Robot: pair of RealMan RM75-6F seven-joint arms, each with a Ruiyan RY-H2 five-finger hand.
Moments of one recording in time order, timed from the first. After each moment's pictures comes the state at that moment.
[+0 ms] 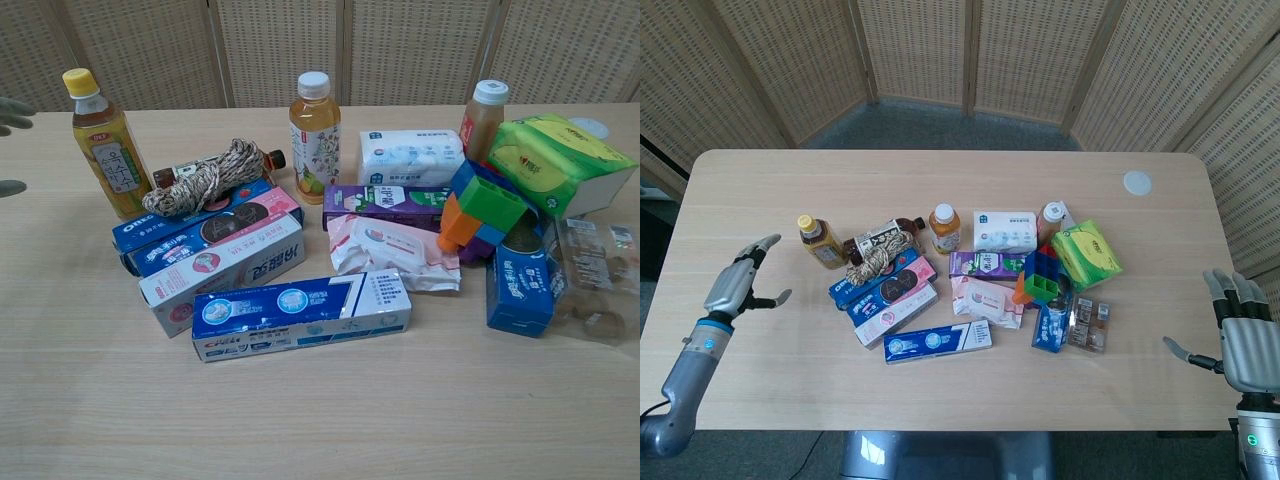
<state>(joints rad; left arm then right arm) -0.44 -1.30 -0.23 -1.47 1.12 0.90 -0.23 0.10 -1.13 0.11 -1.63 -1.43 1.52 -0.16</state>
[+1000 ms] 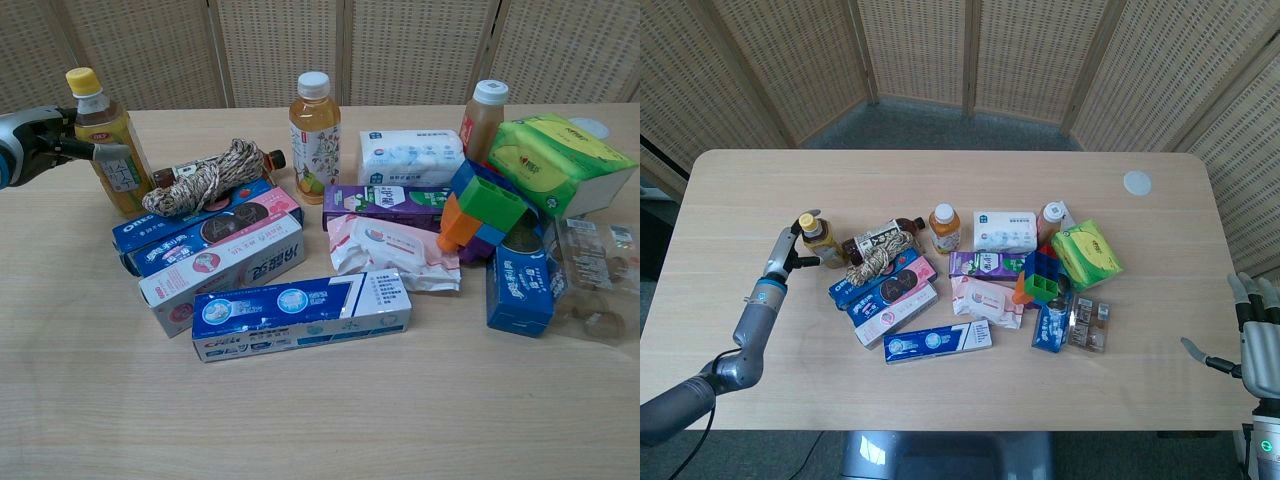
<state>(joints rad) -0.63 -1.66 -0.40 -1.00 1.02 0.69 -0.64 0.07 -1.09 0.13 -1.69 -1.37 1.52 -0.21</state>
